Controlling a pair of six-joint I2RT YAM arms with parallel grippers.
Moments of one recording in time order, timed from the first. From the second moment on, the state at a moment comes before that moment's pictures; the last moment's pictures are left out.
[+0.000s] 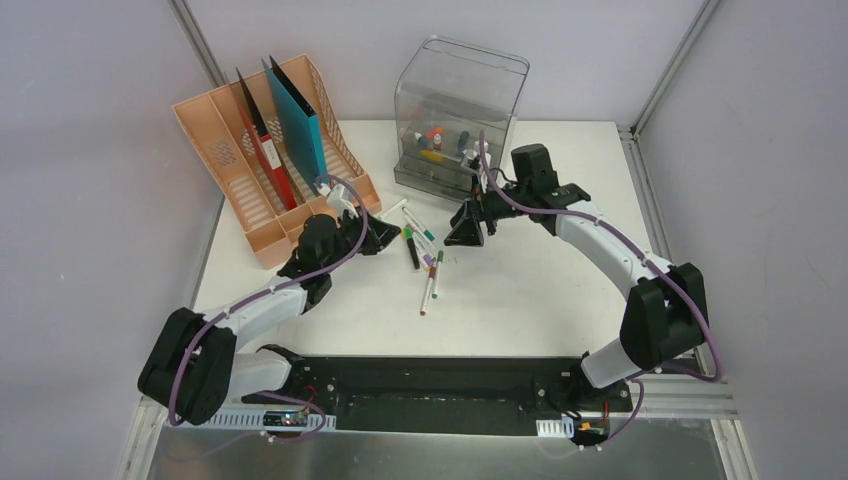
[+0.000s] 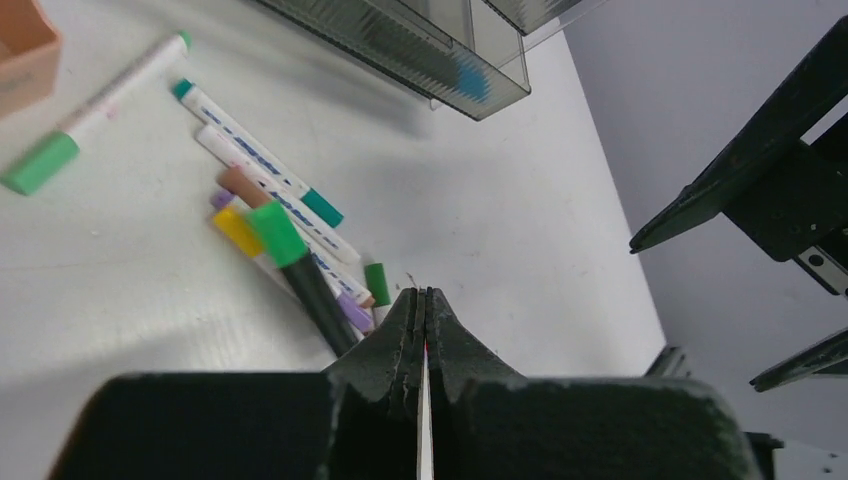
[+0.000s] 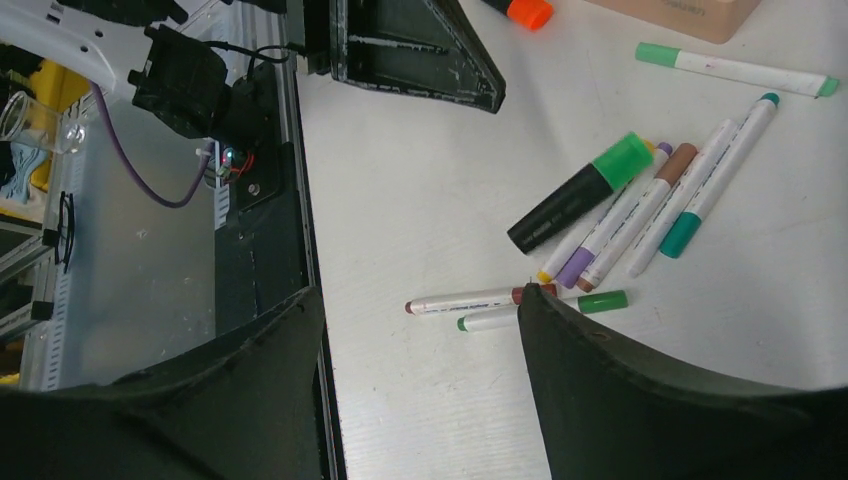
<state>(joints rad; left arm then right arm) -0.44 1.17 0.46 0.49 0.24 -0.71 0.45 1.52 1.20 -0.42 -1.01 -0.17</state>
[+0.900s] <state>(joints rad) -0.47 1.55 0.88 -0.22 -0.03 -0.88 0.45 1.60 1.22 -0.41 -0.93 -0.10</state>
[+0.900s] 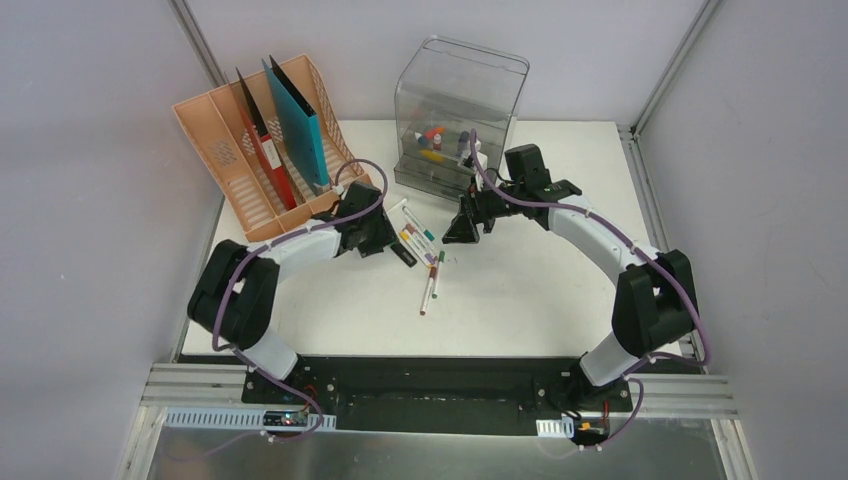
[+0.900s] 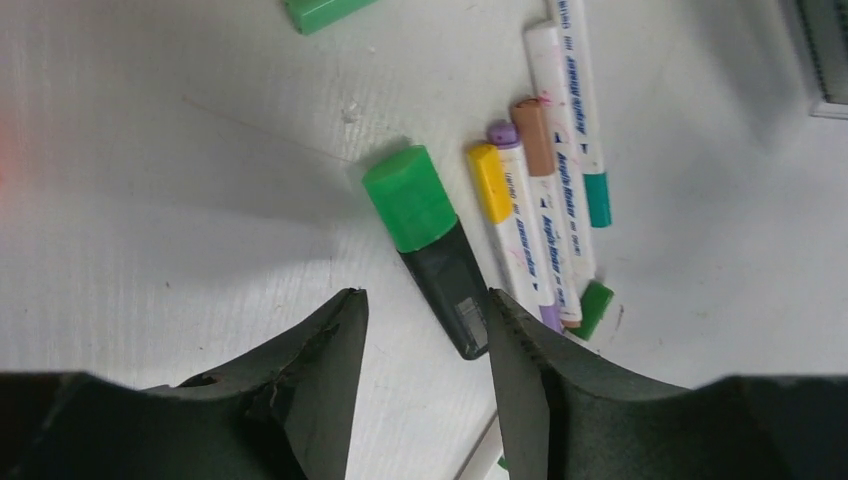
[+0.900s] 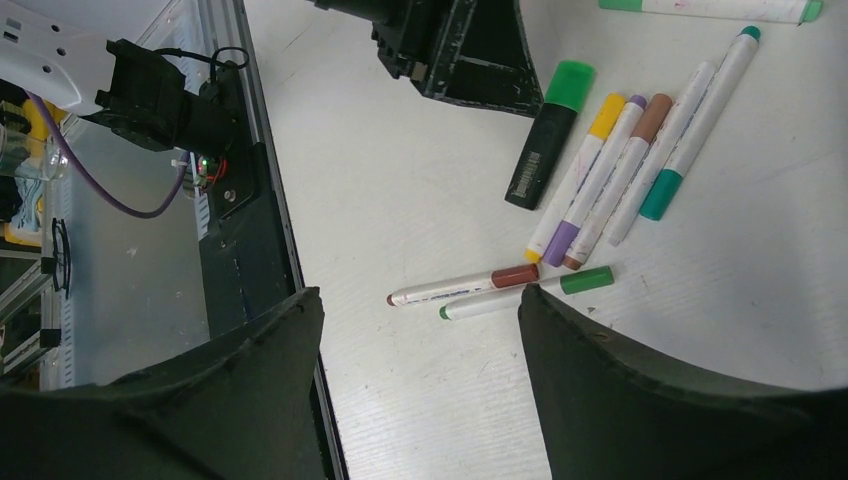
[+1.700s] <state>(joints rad) -0.51 1.85 1.21 -0.53 -0.09 -0.94 0.45 1.60 1.22 -0.44 -0.92 -0.13</state>
